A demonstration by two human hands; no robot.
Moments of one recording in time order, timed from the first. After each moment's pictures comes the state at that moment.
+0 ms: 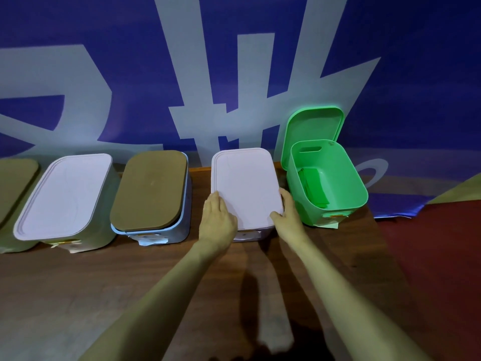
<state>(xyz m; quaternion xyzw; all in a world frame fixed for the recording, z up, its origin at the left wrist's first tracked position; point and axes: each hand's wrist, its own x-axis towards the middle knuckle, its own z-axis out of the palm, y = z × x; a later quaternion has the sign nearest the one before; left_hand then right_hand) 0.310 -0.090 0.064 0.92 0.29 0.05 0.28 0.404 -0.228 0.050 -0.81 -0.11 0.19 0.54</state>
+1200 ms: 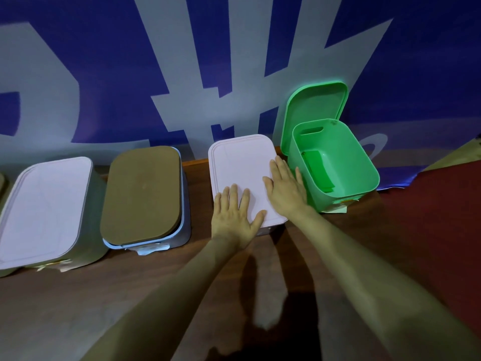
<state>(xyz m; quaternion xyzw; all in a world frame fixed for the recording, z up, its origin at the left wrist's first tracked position) 0.325 -0.083 0.043 0.98 0.14 -0.08 0.08 0.449 -0.184 0.044 -0.96 -0.25 0.07 0.10</state>
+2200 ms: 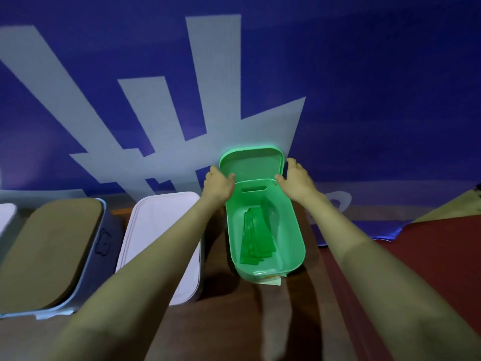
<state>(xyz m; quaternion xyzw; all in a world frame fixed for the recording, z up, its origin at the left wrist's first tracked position) 0.591 -0.143 0.120 0.83 0.38 0.02 0.41 0.693 -0.302 0.116 -0.94 -0.21 0.13 0.23</state>
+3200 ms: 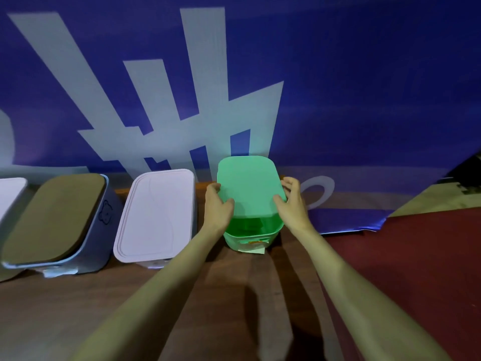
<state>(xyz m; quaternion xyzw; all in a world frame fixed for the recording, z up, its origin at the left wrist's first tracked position) 0.489 -0.235 0.094 0.76 0.34 0.13 0.53 0.583 -0.382 0.078 -0.81 -0.13 0.12 0.56</state>
